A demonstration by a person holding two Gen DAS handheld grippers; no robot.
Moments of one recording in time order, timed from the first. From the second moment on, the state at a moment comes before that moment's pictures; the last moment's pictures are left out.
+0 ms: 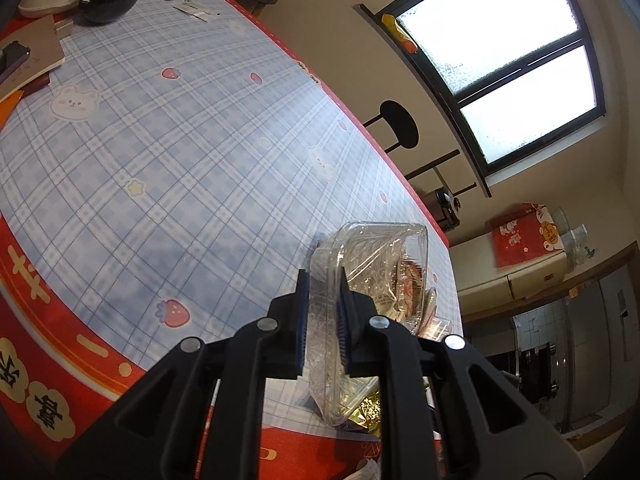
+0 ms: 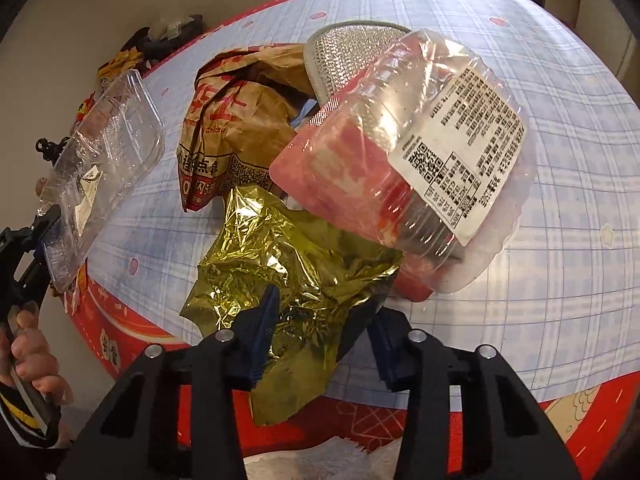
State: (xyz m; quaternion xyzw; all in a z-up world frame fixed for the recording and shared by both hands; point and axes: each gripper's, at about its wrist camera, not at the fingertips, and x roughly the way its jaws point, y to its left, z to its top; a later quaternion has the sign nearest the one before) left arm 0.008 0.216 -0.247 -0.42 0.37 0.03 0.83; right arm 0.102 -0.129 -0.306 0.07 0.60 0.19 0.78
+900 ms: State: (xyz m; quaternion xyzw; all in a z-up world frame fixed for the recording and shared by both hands) left arm 0.007 0.204 -0.195 -0.39 0.33 0.04 0.86; right arm 0.100 -0.171 -0.179 0.04 0.41 0.25 0.88
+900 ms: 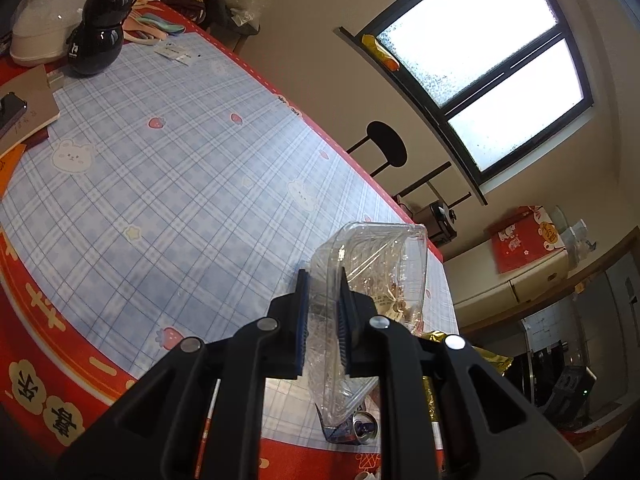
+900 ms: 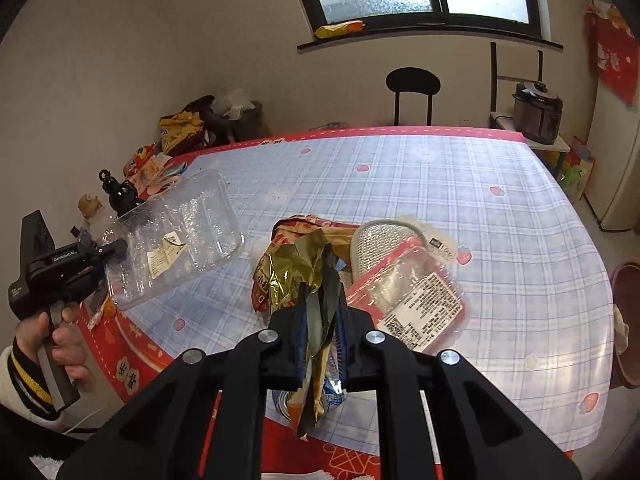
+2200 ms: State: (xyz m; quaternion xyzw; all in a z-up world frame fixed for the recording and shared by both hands) left arm 0.110 -0.132 -0.148 -0.30 0.35 -0.06 0.88; right arm 0.148 -0.638 -0.198 0.10 0.36 -0.06 0.92
